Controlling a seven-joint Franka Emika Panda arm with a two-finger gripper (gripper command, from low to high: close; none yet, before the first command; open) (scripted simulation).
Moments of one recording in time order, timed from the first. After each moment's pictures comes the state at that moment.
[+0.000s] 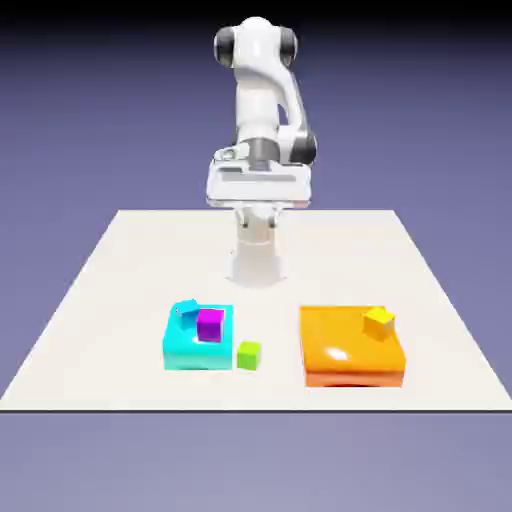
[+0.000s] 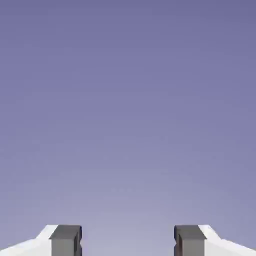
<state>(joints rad) 0.05 -0.53 -0.04 -2.80 -0.02 3.02 0.69</state>
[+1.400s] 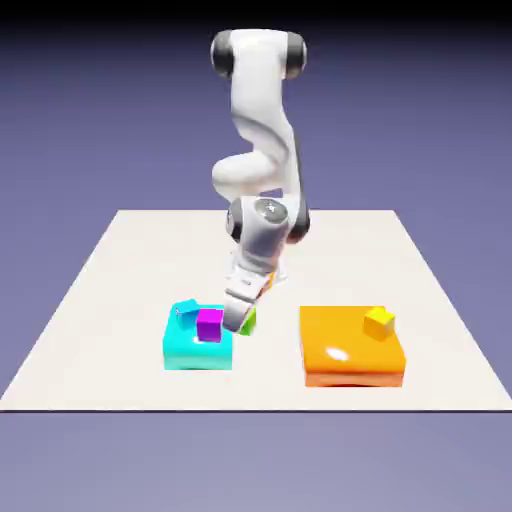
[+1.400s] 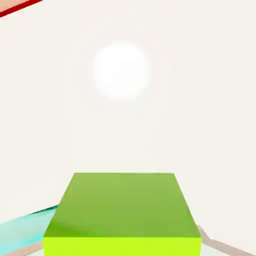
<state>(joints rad) 0.47 -0.06 -0.55 -2.60 -0.37 2.42 -0.15</state>
